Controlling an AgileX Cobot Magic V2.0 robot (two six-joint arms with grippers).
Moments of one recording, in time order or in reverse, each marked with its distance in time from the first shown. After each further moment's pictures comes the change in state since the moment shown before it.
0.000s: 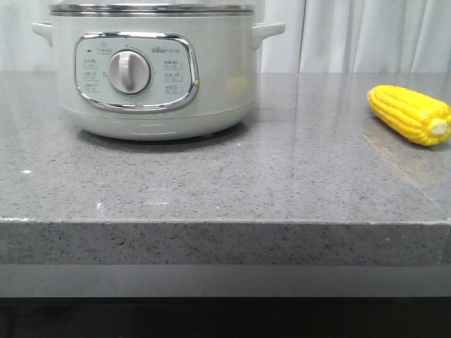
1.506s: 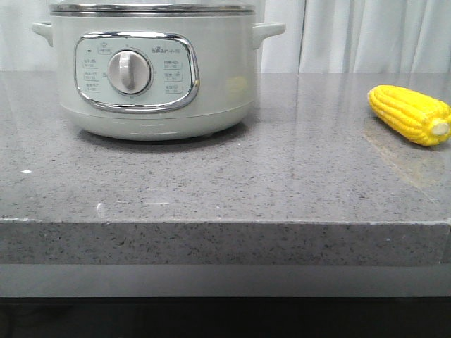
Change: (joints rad) left arm -0.323 0.377 -0.097 -0.006 -0.333 0.000; right arm 0.000 0.033 0.000 0.000 0.014 -0.002
